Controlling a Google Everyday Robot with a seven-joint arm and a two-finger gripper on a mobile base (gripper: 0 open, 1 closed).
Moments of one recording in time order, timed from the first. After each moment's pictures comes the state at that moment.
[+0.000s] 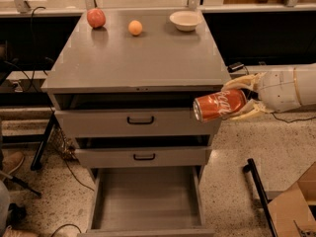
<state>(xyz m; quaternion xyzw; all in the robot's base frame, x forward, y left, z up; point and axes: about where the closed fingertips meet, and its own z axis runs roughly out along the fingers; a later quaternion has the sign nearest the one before) 0.535 -0.199 0.862 -0.70 0.54 0.06 0.46</state>
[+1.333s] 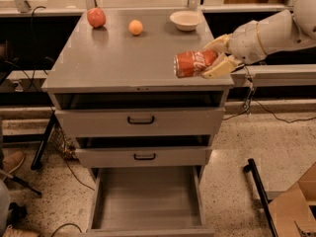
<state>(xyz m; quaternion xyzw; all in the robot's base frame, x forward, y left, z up) 0.651 -0.154 0.901 -0.64 0.62 0.13 0.44</state>
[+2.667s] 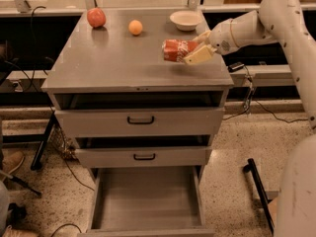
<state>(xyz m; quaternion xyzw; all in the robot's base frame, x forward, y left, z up) 0.752 -0.129 0.875 -0.53 0.70 0.19 0.44</state>
